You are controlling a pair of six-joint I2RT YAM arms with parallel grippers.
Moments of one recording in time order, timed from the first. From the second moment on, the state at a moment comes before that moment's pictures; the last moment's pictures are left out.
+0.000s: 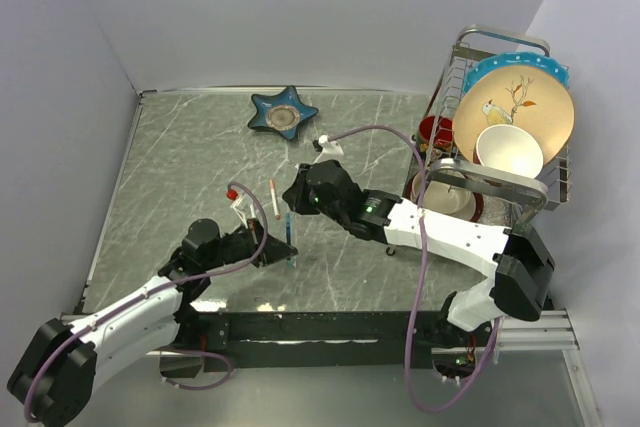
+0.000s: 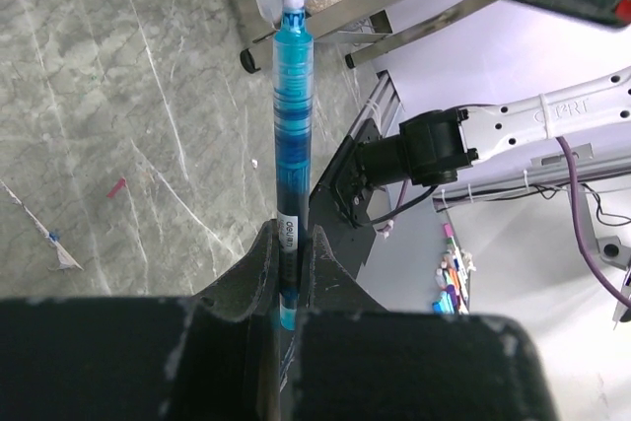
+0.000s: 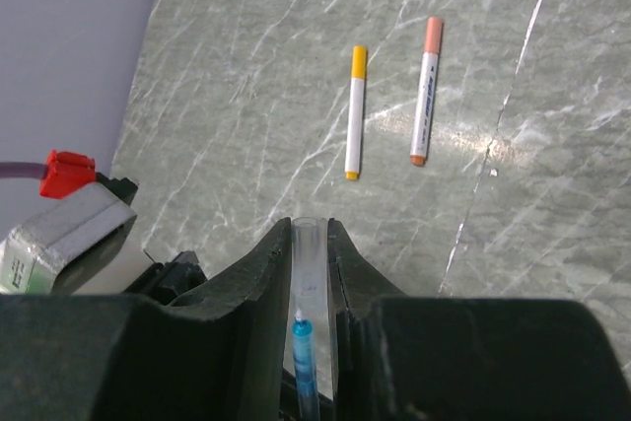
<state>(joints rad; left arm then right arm) -0.59 0.81 0.17 0.48 0.59 -0.90 1.01 1.46 1.13 -0.16 0.28 0.80</state>
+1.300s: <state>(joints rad) -0.60 0.79 0.26 0.34 0.54 -0.90 1.12 1.38 1.01 -0.02 0.50 0.84</state>
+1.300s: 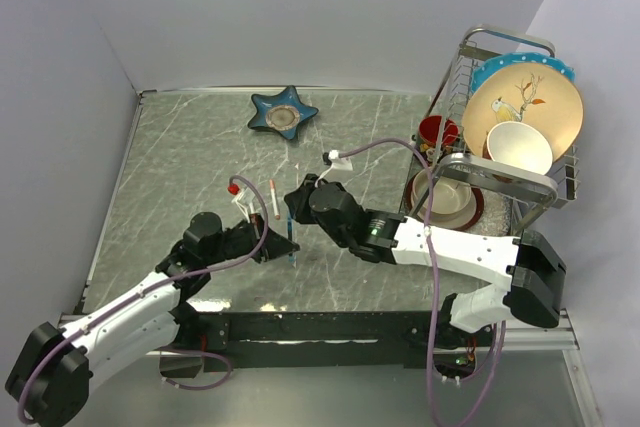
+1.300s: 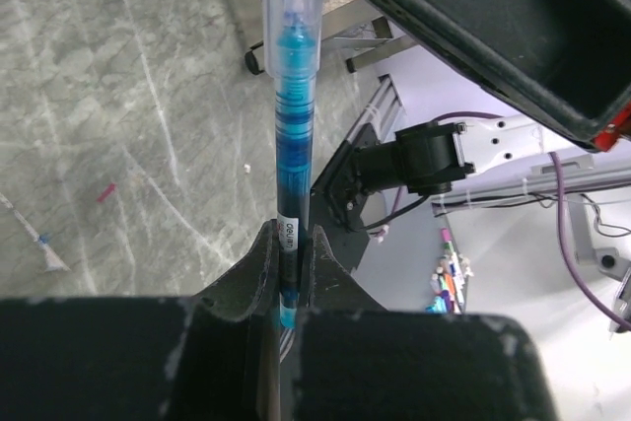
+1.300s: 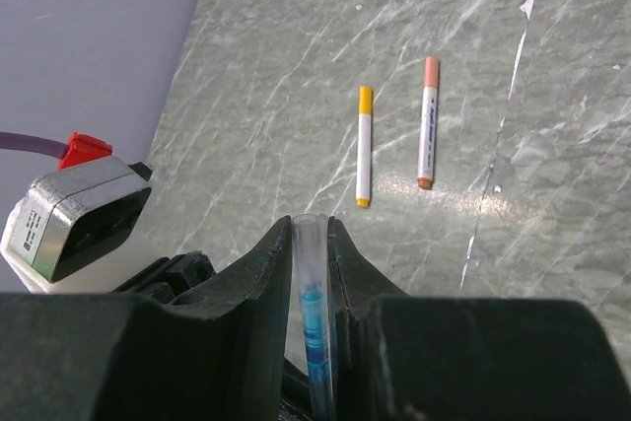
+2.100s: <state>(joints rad) -0.60 0.61 0.35 -0.03 0.32 -0.72 1.30 1.47 1.07 -0.08 0.58 0.86</state>
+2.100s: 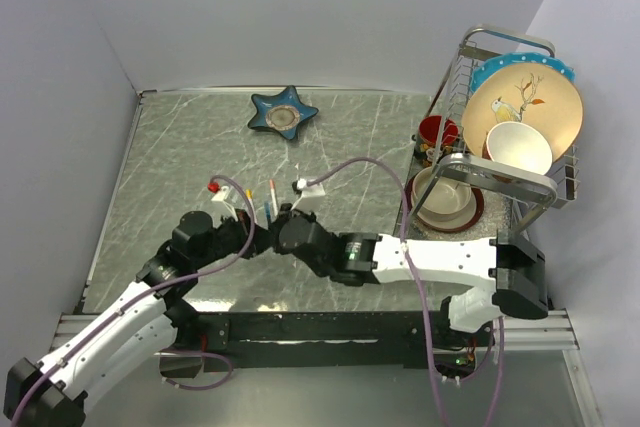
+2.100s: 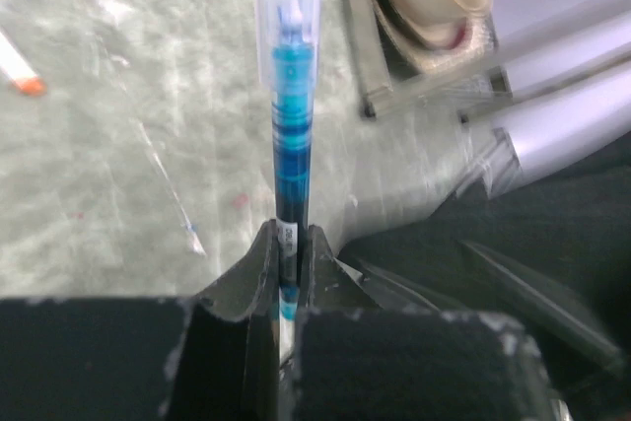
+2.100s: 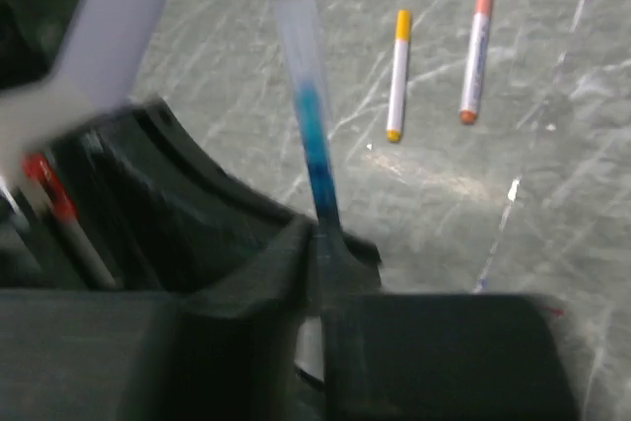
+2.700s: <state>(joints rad) -0.58 0.50 0.43 -0.08 0.33 -0.67 1.42 1.37 1.14 -0.30 0.64 0.86</state>
